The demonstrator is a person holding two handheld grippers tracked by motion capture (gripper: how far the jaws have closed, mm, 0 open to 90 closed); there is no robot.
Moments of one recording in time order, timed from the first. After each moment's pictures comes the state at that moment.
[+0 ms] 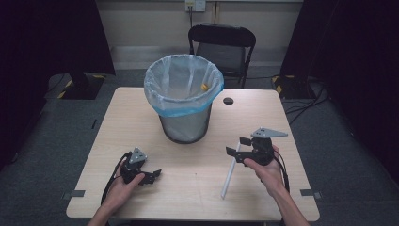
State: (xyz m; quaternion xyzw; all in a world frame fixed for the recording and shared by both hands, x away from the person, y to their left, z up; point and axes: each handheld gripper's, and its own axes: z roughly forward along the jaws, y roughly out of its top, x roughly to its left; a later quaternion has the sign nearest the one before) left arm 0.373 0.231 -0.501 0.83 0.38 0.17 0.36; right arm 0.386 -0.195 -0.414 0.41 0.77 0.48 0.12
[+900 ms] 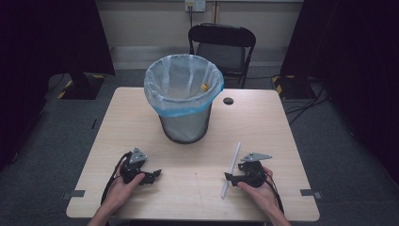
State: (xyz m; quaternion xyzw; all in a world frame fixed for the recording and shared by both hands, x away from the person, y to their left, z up) left arm 0.373 0.231 -0.501 0.83 0.38 0.17 0.36; right arm 0.359 -0.184 -0.491 0.44 0.81 0.37 0.12
